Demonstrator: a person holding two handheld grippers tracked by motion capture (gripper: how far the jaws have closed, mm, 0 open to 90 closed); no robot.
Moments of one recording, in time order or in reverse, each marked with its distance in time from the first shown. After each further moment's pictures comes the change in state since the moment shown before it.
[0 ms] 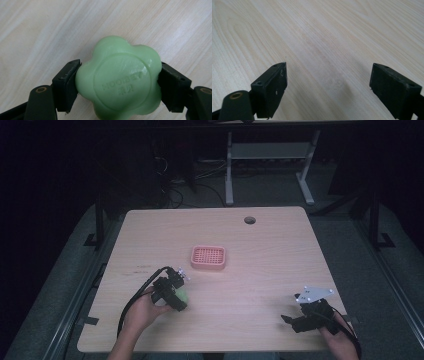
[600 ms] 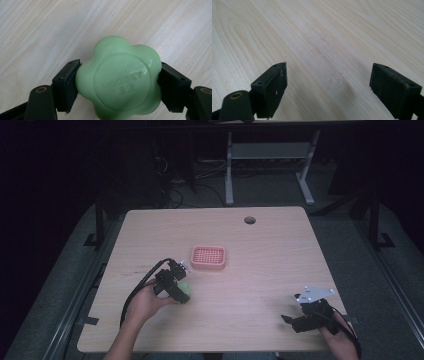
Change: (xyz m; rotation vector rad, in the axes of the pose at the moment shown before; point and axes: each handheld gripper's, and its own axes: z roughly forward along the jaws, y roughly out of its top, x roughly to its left) left arm 0.011 0.019 -0.010 -0.026 -0.036 -0.008; right arm -0.001 -0.002 0.001 -0.002 0.011 0.010
